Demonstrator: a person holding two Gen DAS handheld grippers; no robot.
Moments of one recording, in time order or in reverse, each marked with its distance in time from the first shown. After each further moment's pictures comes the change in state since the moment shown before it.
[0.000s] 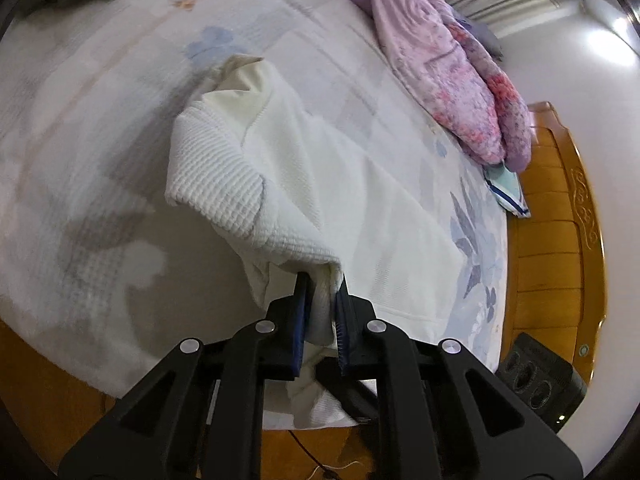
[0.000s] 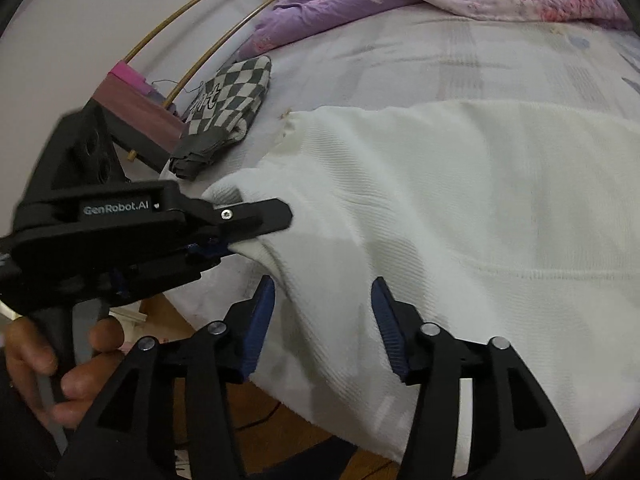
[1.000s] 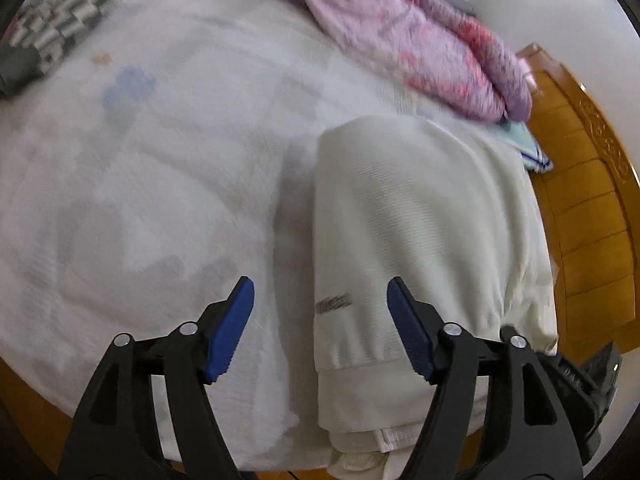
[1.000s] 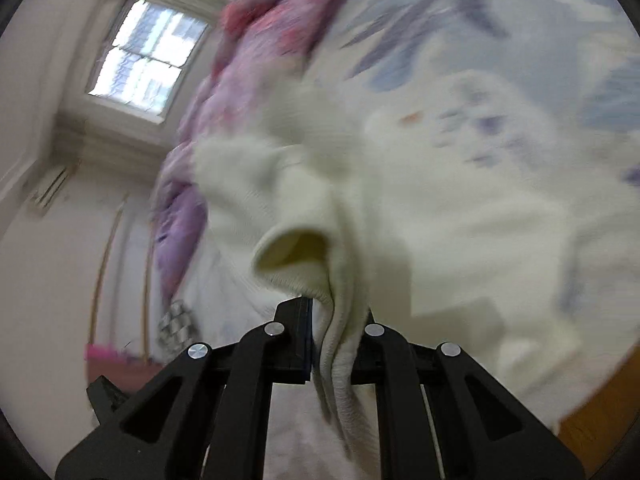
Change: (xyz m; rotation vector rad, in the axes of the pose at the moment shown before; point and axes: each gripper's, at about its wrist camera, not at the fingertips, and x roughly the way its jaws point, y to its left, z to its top) left arm 0.095 -0.098 -0.037 0.234 -0.036 0.150; right arm -0.160 -0.210 -0.056 0.877 -0.491 -0.157
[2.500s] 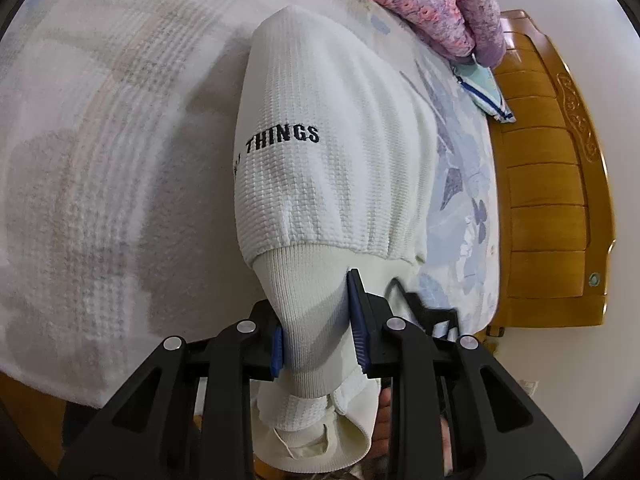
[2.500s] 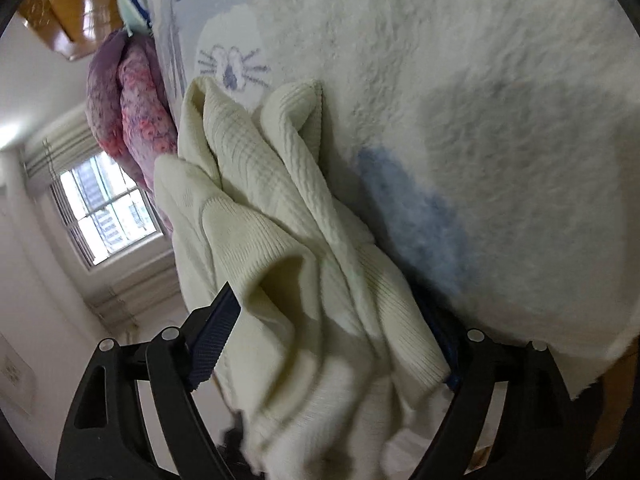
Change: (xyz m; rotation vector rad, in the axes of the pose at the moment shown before) left arm 0.048 -0.034 -0.031 -0.051 0.269 -0.215; right arm 0.031 -0.161 -0.038 0.718 0.137 0.279
